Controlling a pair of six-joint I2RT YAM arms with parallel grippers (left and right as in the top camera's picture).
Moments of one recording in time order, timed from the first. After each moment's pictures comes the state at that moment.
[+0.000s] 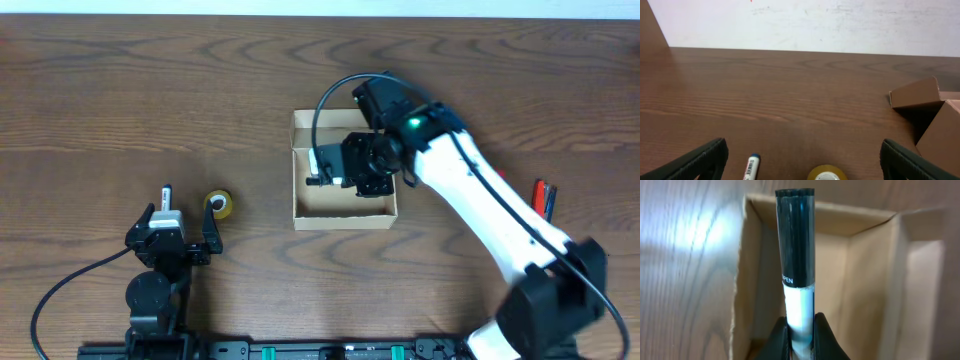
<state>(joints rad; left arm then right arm) -0.02 0.08 0.02 -0.11 -0.04 -0.03 0.51 1.74 1.46 -1.06 -0.33 -1.14</state>
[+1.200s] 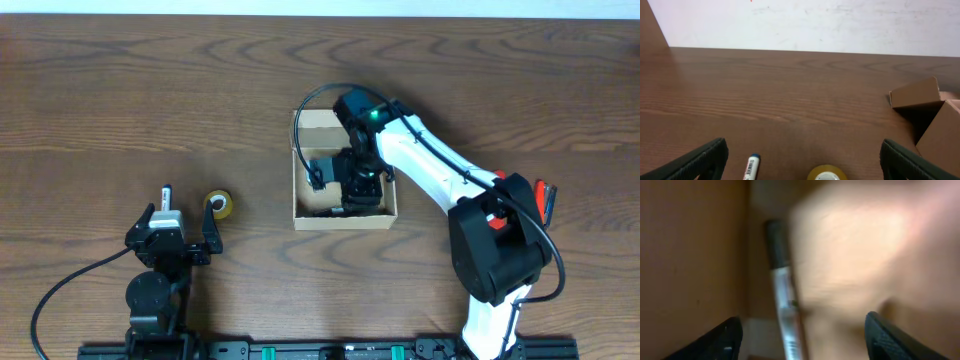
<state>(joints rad) -0.02 0.08 0.02 -0.11 -0.04 -0.03 0.51 2.00 1.52 -1.07 -0.27 -1.07</state>
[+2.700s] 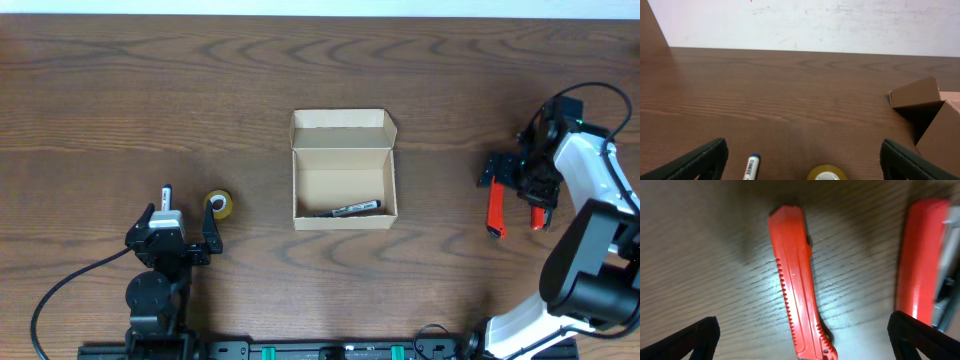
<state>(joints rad) -0.02 0.08 0.02 -0.11 -0.04 -0.03 -0.31 1.83 1.22 -0.94 -0.03 0.10</state>
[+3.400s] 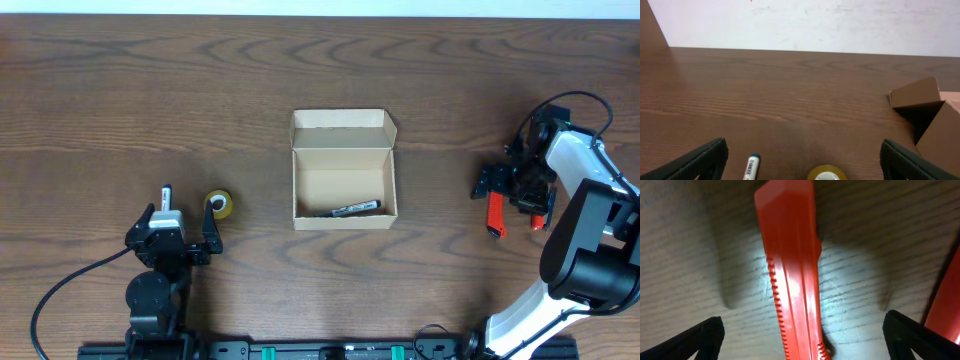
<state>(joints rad) -0.02 0.08 0.02 -0.11 -0.04 -0.03 -0.31 1.91 1.21 -0.95 -0.03 0.02</state>
